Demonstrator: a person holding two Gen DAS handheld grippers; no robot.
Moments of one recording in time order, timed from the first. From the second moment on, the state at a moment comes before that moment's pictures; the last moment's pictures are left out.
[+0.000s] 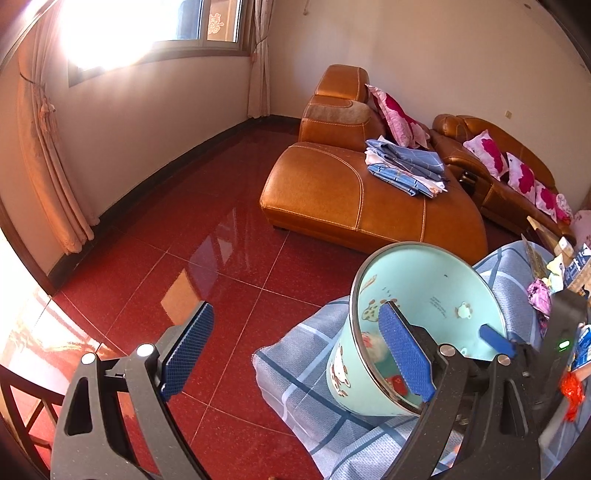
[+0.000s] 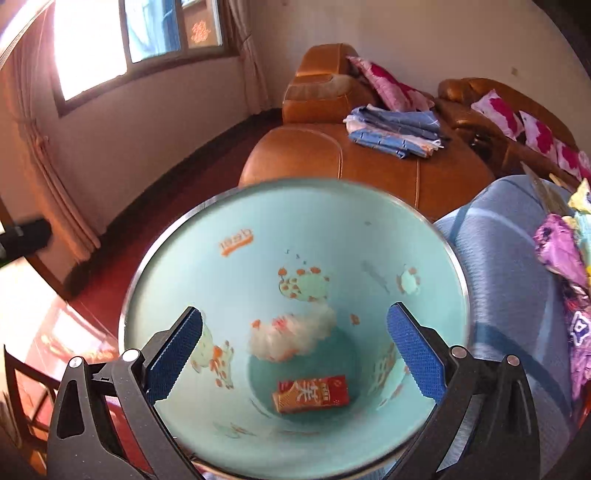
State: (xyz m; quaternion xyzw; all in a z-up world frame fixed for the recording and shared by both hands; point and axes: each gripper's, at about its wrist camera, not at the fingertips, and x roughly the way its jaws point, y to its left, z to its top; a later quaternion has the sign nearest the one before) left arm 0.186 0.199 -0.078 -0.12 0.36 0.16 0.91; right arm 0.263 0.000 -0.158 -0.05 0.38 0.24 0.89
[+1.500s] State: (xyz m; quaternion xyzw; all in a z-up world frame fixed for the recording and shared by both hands) left arm 0.182 0.032 -0.043 -0.02 0.35 -0.01 0.94; right arm 0.132 -0.310 -0.054 0.16 0.30 0.00 0.94
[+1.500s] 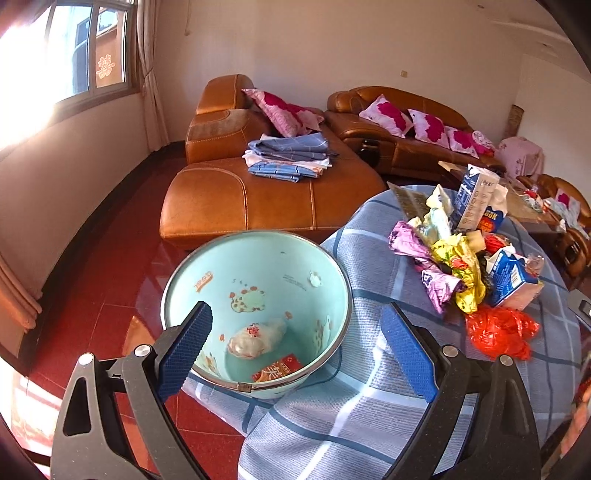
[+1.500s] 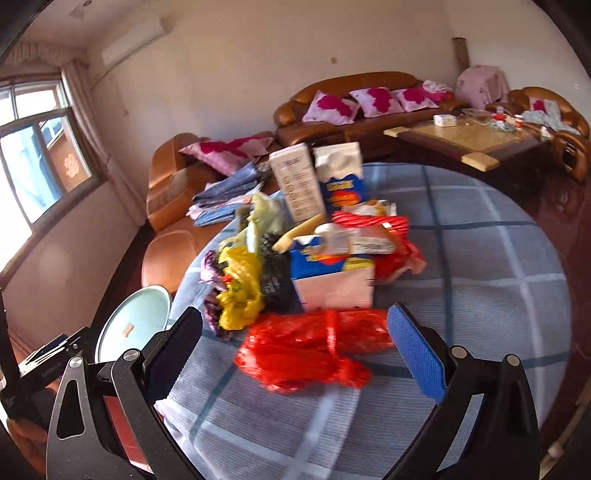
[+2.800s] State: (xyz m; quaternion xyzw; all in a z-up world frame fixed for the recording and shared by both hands) left arm 0.217 -0.003 -0.091 -0.02 0.39 -0.04 0.92; right arm 0.154 -0.346 -0.114 0.21 0.38 -0.02 0.90
